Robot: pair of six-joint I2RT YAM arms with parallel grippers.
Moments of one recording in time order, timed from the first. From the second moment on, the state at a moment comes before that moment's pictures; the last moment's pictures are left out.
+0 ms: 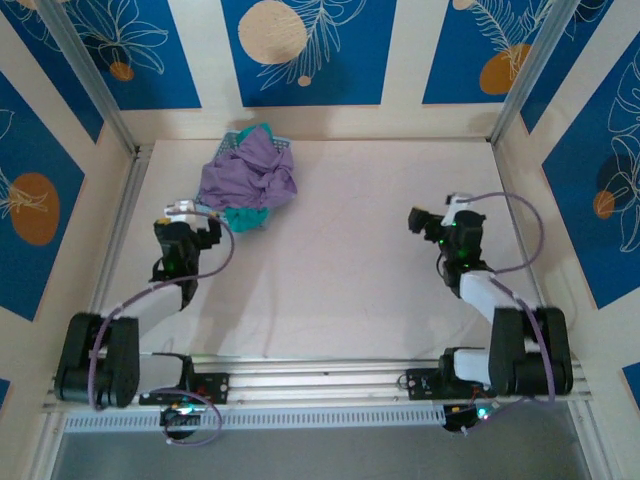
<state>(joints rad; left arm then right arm) -0.10 1.23 0.45 0.49 -0.29 -0.05 -0.04 1.22 0.49 0.37 -0.05 0.25</state>
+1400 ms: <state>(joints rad) -0.10 1.84 1.68 -0.39 0.18 -0.18 0.33 1.17 0.75 -0.09 -0.15 0.25</state>
